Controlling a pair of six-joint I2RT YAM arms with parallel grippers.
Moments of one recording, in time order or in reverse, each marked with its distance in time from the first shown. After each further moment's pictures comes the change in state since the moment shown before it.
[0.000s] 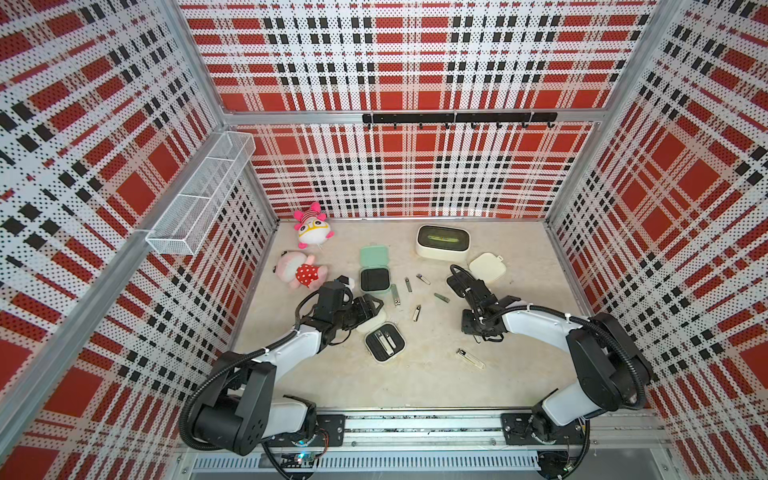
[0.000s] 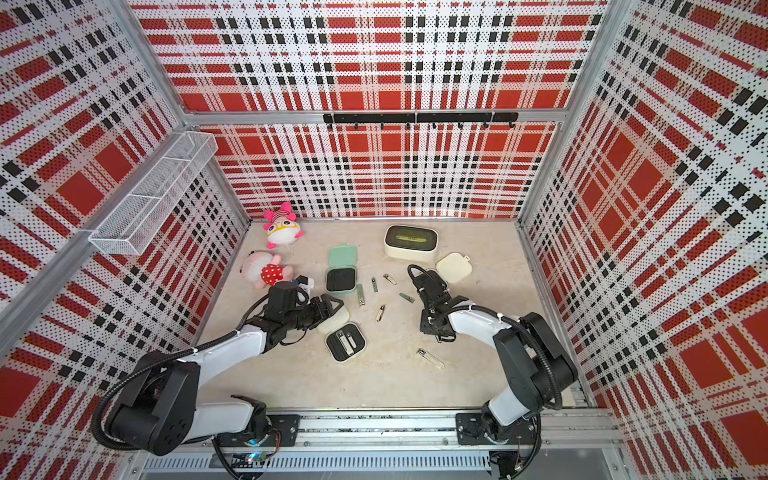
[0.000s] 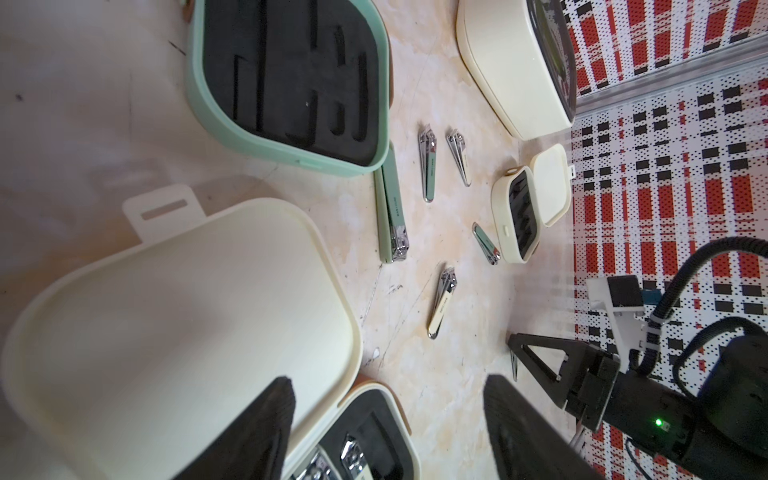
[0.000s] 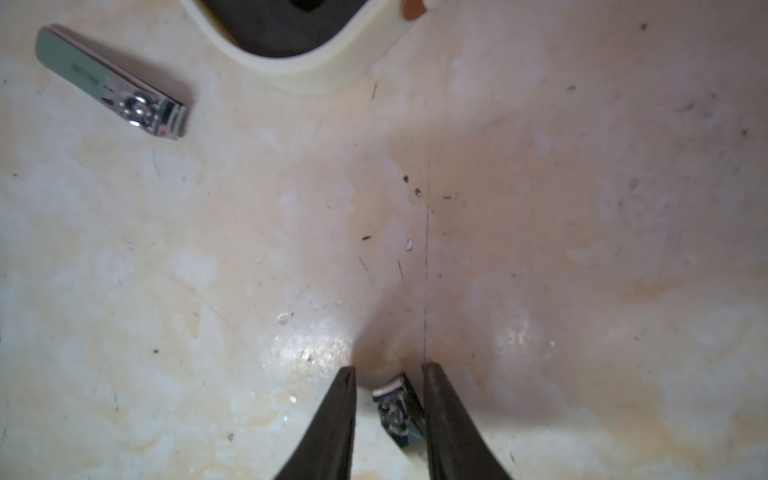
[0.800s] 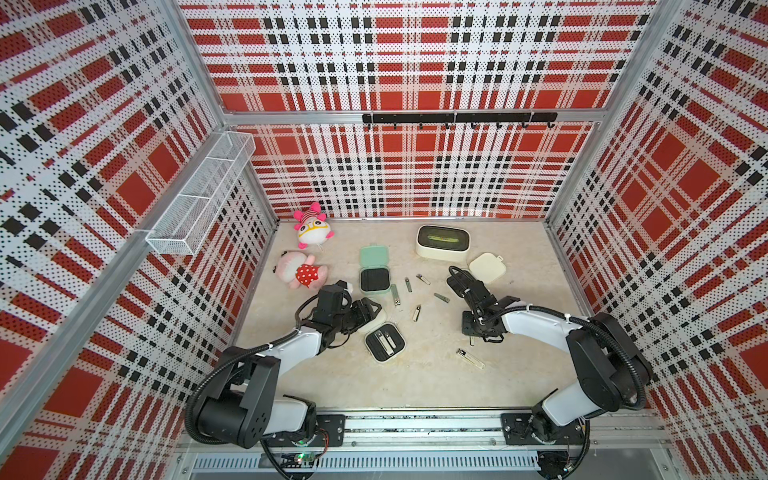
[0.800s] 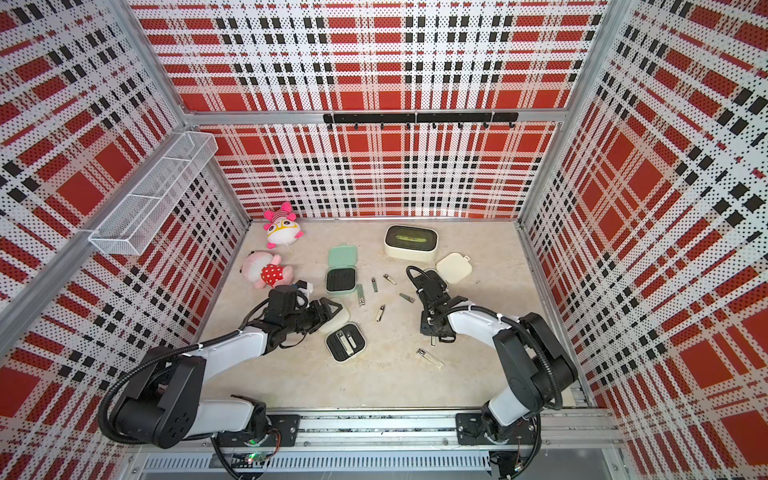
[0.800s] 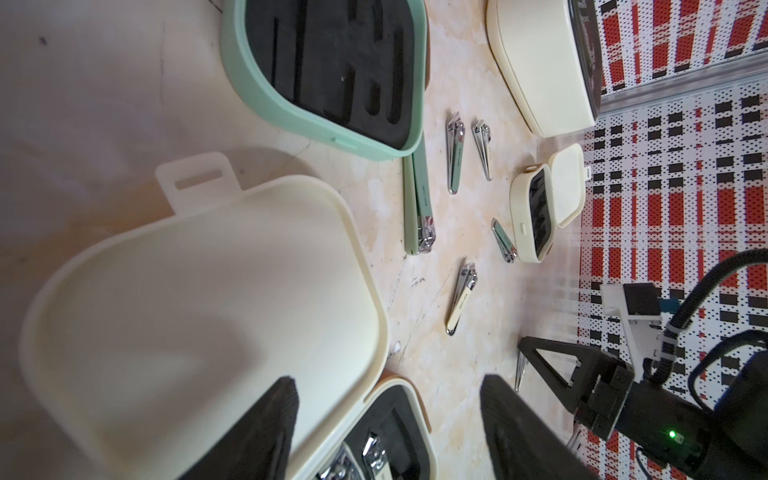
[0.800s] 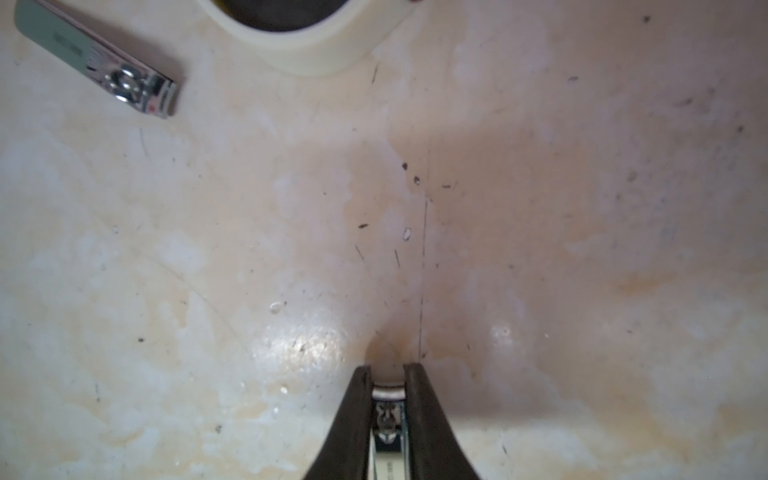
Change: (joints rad) left arm 0.017 0.036 -0.028 0.028 0.017 -0.019; right arm 0.008 -0.003 -0.002 -0.012 0.005 -0.026
